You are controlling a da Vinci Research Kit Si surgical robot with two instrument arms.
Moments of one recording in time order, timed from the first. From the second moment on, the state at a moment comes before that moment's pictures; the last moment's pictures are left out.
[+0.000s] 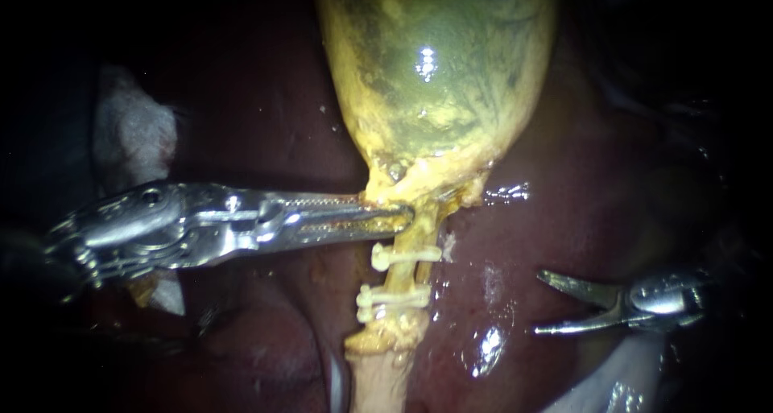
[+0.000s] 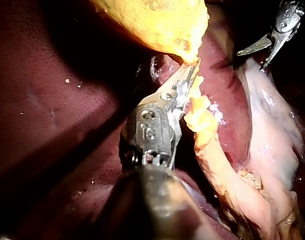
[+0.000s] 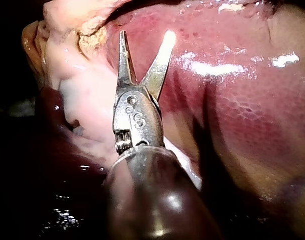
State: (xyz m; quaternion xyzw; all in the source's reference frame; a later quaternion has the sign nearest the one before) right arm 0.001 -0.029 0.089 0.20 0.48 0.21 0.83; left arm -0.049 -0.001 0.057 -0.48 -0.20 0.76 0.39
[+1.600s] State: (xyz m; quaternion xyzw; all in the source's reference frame) right arm 0.009 -0.028 0.086 0.27 0.52 0.28 0.76; left arm -0.047 0.001 0.054 -0.51 -0.21 0.74 0.40
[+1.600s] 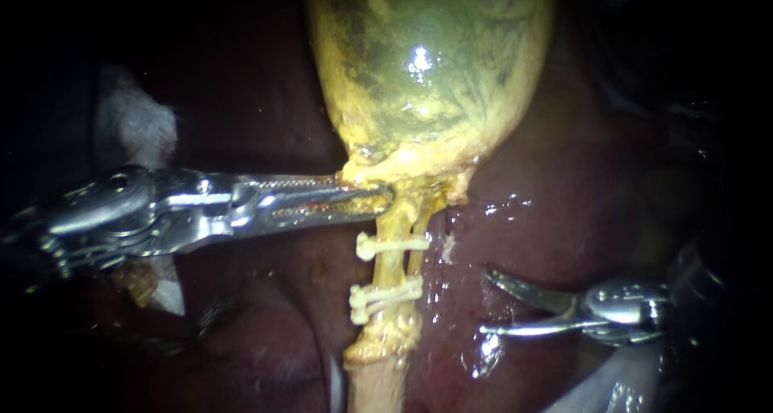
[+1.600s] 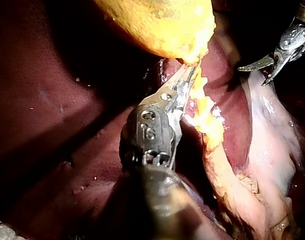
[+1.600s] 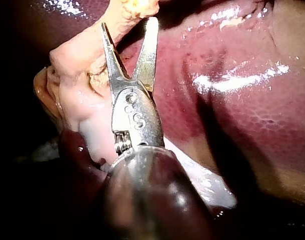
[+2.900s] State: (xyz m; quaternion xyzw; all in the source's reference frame) right arm 0.016 -0.027 0.093 0.33 0.50 0.32 0.73; left arm -0.047 0.001 0.054 -0.51 -0.21 0.74 0.40
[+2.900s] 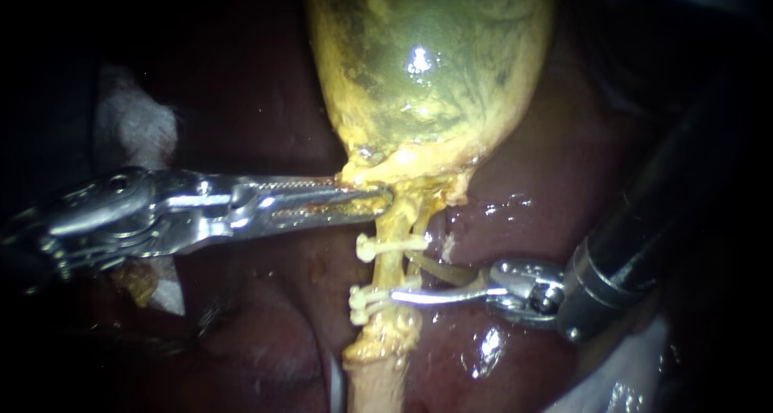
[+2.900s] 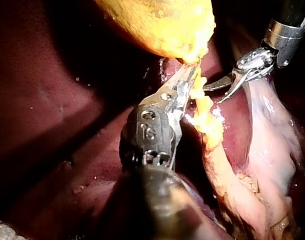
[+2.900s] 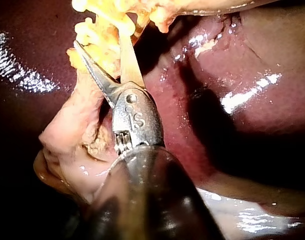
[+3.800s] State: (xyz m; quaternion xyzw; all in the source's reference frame) right arm 0.018 -0.026 0.095 0.34 0.50 0.31 0.73; left arm -0.047 0.001 0.054 -0.51 -0.21 0.74 0.40
